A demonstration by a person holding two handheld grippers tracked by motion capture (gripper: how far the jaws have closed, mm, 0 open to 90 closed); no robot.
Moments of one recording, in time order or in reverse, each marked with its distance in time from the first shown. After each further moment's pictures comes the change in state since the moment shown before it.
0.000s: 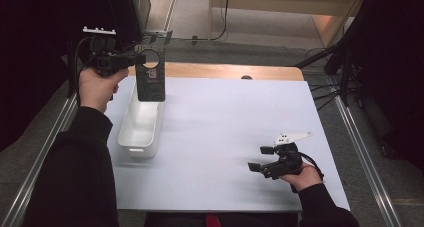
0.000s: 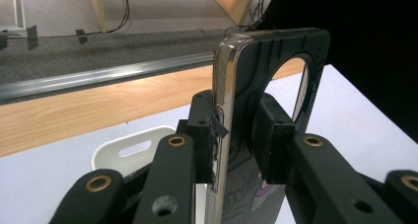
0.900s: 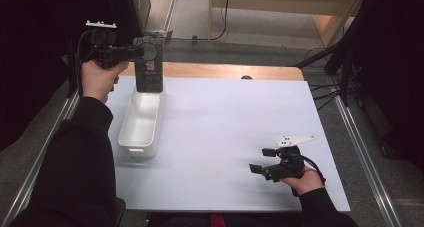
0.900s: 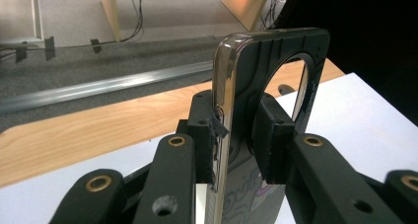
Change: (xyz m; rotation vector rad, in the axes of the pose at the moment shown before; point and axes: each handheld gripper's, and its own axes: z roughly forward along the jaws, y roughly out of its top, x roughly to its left) left arm 0.024 0.012 0.021 -0.027 0.038 0.025; right arm 0.004 -0.008 -0.005 -0.026 -0.021 0.029
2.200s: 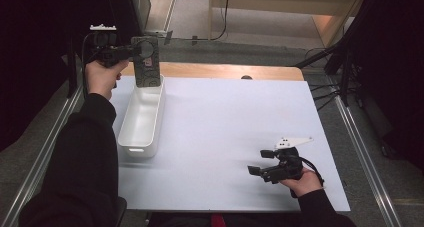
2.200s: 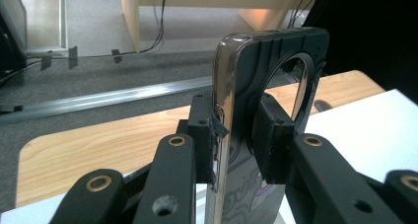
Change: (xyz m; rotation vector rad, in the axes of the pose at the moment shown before) left arm 0.038 -0.010 0.033 -0.048 0.065 -0.010; right arm 0.005 -0.001 0.003 0.010 0.017 -0.004
